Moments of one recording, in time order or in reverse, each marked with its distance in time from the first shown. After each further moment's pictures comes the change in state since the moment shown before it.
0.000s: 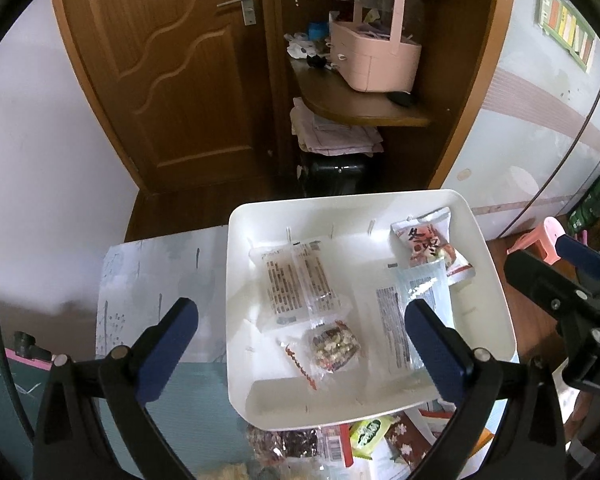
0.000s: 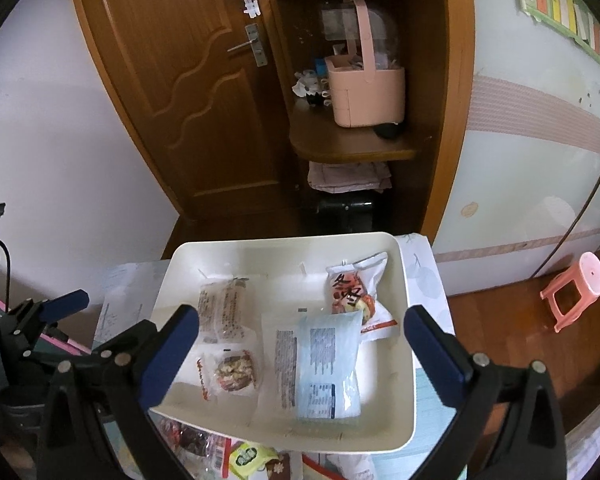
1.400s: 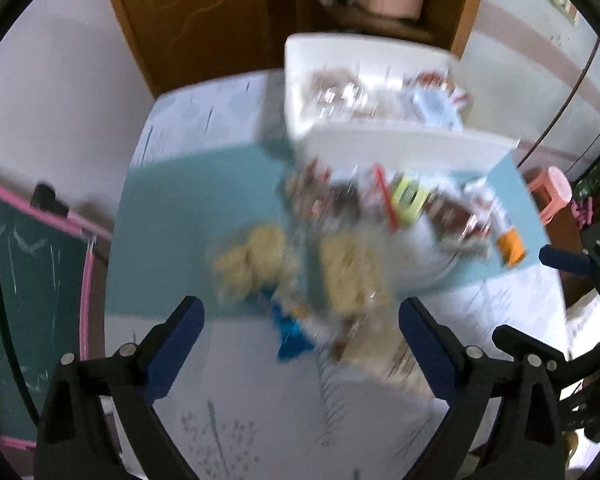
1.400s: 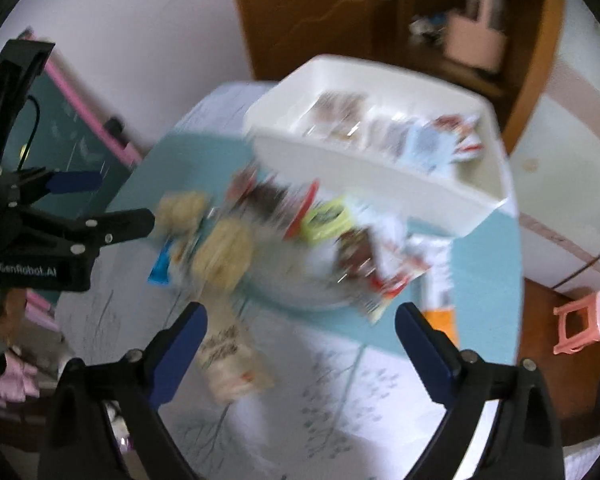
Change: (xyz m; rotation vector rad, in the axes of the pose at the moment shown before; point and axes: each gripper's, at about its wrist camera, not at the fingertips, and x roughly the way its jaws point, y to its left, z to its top) left arm -0.068 0.043 -0.257 -0.054 0.154 0.041; right arm -0.049 0.069 -0.249 -0.397 0.260 0.154
